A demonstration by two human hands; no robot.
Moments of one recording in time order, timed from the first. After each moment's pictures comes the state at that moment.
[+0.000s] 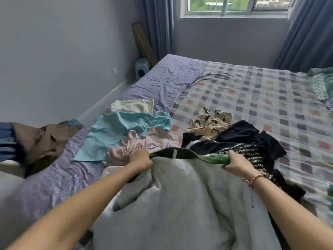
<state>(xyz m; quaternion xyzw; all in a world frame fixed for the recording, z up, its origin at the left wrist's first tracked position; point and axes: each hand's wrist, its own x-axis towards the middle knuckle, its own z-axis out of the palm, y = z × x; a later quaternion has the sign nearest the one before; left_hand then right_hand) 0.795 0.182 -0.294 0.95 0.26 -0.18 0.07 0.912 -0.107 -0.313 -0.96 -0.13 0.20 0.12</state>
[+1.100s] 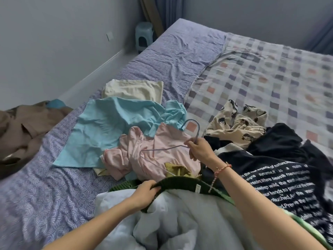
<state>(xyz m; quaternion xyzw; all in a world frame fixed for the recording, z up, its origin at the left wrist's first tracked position) 0.831 0.294 -0.451 0.81 0.27 -0.23 0.47 1.019 0.165 -0.422 -0.87 -0.16 0.28 0.37</state>
